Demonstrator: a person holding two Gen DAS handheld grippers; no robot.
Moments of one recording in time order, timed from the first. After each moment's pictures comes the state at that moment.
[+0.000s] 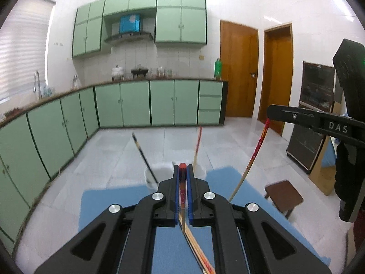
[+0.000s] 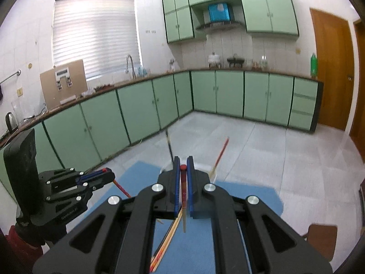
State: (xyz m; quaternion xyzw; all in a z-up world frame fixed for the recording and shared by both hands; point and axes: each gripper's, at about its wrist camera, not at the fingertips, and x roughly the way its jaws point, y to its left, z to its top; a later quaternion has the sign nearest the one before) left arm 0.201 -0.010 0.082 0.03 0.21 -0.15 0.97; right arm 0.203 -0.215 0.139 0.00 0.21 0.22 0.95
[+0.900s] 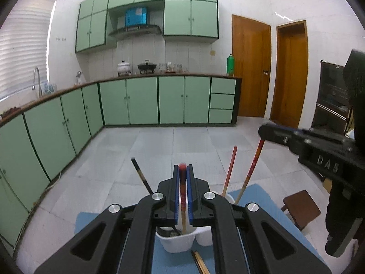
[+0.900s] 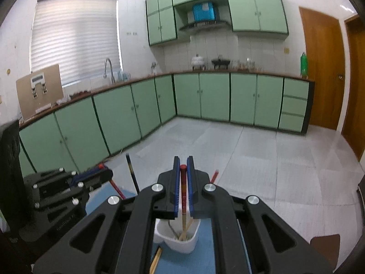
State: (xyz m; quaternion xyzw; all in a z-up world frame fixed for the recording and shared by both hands) left arm 0.337 -0.022 0.054 0.02 0.24 -0.13 0.96; right arm 0.342 -0.199 0.078 0.01 0.25 0.18 0.95
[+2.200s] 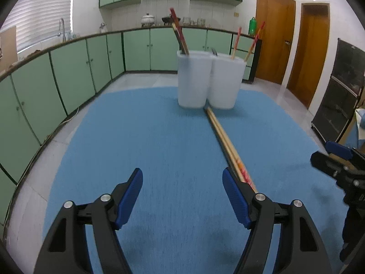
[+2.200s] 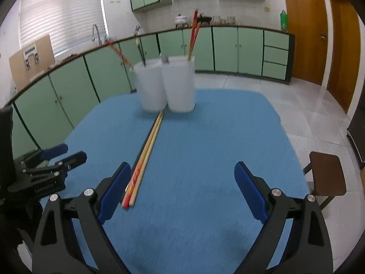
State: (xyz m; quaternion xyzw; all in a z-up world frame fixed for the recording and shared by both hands) left arm 0.158 0.016 -0.107 0.00 0.37 -0.05 0.93; right arm 0.116 -0.200 -0.101 0.02 0.36 0.12 0.93
